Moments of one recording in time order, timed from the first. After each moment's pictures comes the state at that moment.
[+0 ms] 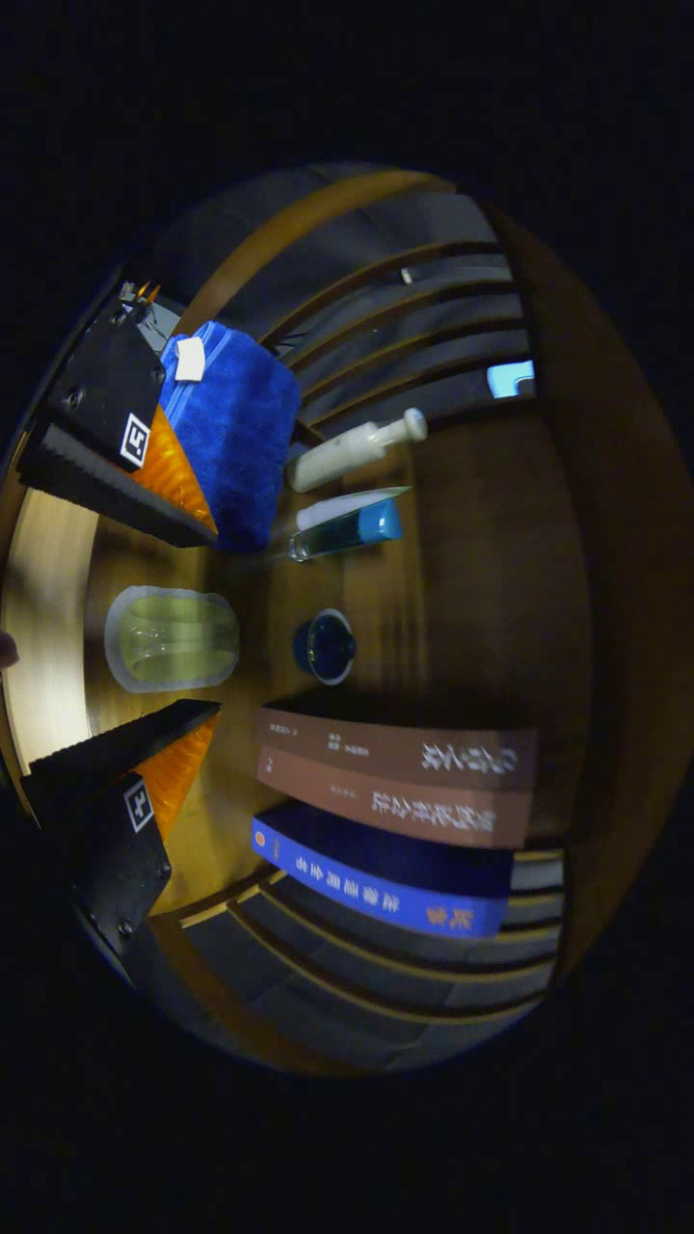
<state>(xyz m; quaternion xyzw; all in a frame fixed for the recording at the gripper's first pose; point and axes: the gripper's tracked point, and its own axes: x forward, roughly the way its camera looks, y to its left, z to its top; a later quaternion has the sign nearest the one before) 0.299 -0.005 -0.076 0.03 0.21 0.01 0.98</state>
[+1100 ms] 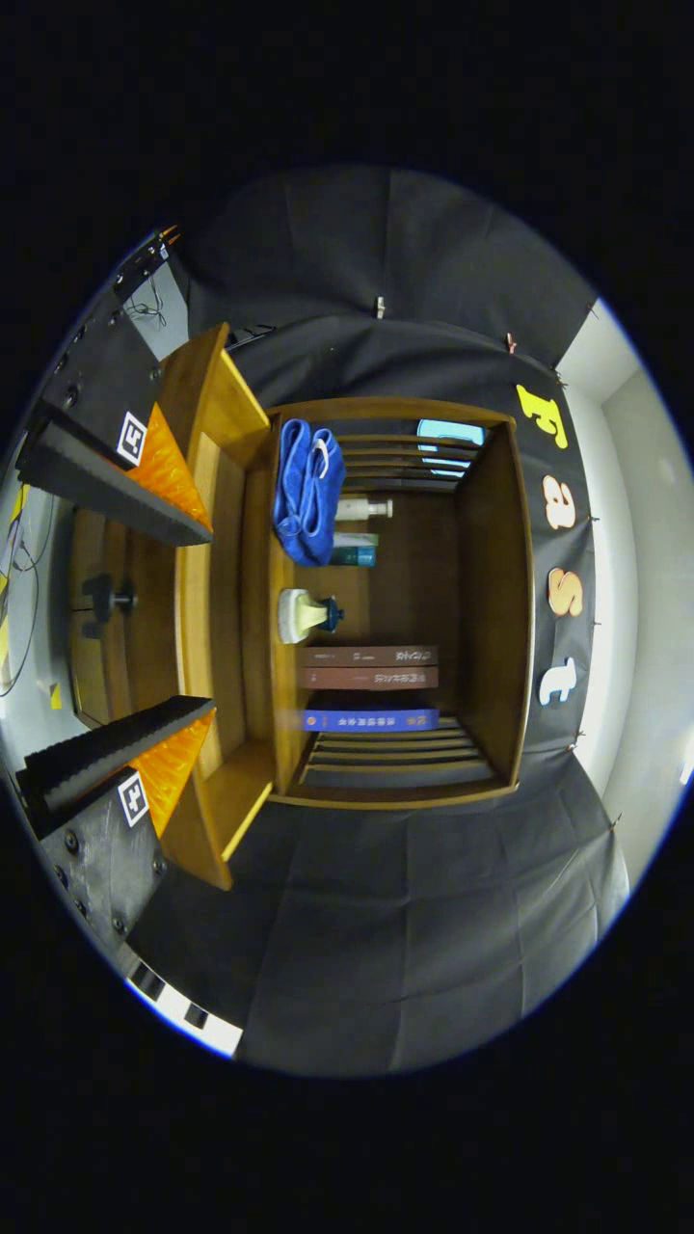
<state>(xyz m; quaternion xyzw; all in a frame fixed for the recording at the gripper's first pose) -0.002 -0.001 -0.185 0.01 0.02 -0.05 1.00</state>
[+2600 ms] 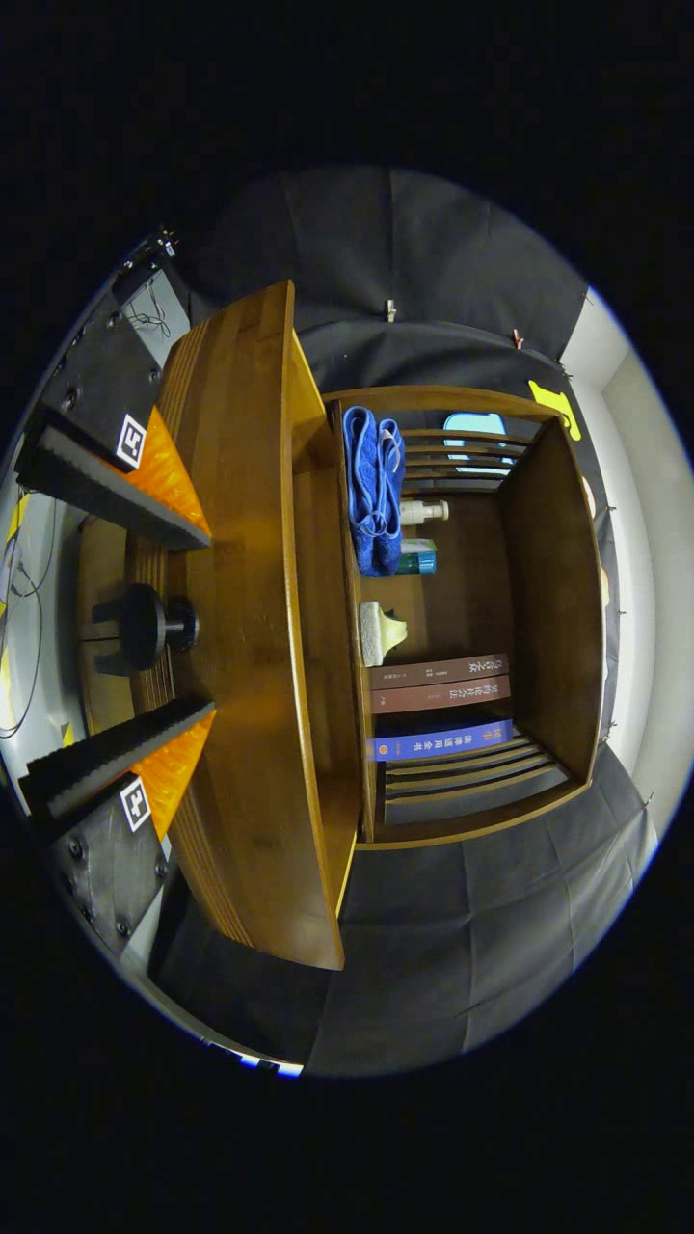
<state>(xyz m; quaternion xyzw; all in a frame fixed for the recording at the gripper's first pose) 0.070 0.015 -0.271 0.04 0.03 -0.02 1.00</state>
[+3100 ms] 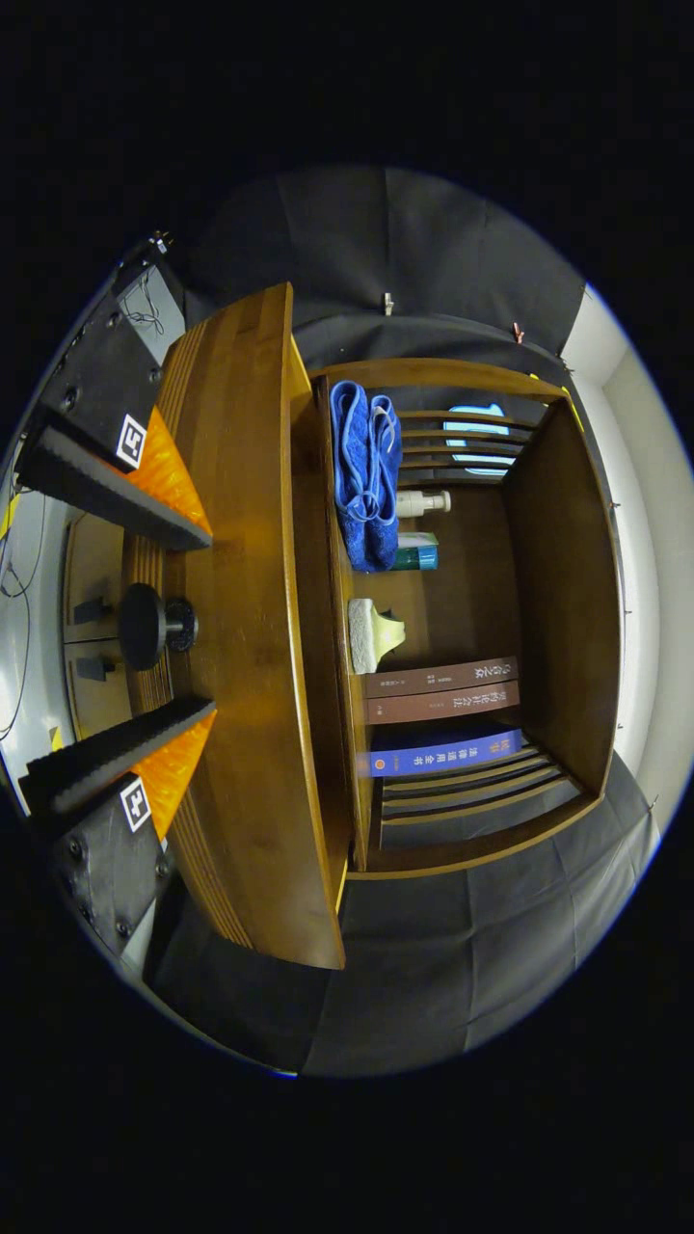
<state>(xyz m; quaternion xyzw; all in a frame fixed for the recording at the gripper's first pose) 0.123 0.013 -0.260 0.05 0.04 -0.01 1.00</state>
